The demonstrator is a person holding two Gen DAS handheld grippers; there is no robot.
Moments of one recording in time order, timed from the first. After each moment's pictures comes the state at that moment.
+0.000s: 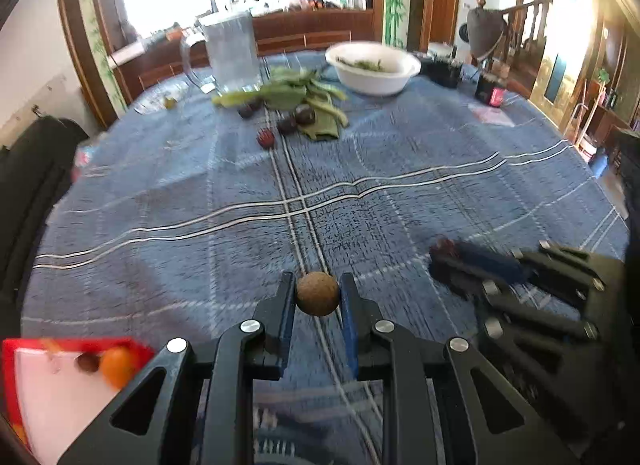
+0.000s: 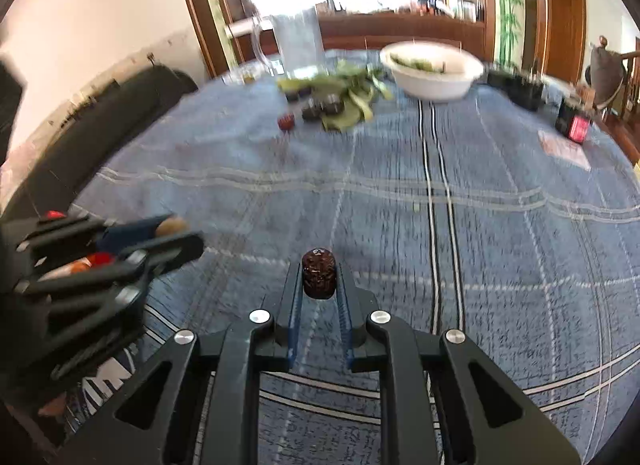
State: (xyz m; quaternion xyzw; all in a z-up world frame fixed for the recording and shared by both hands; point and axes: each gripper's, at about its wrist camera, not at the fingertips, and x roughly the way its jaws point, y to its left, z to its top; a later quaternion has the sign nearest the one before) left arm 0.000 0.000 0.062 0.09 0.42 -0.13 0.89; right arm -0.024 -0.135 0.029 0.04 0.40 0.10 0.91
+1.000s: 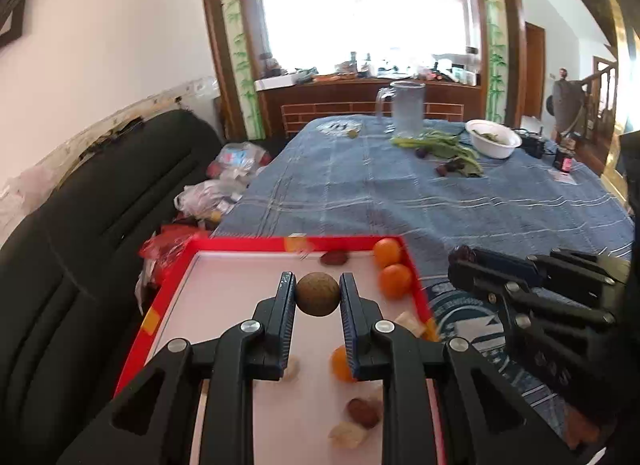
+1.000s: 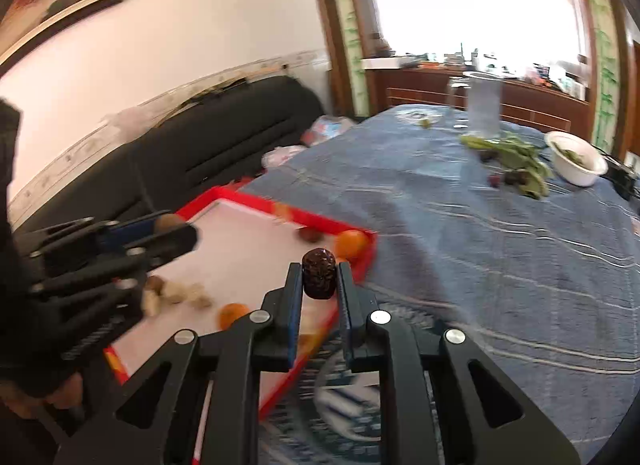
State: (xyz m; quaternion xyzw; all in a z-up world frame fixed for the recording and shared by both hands) left arm -0.129 0.167 0.101 0.04 0.32 0.05 0.94; right arm -0.122 0.046 0.079 0.00 0.33 0.28 0.90
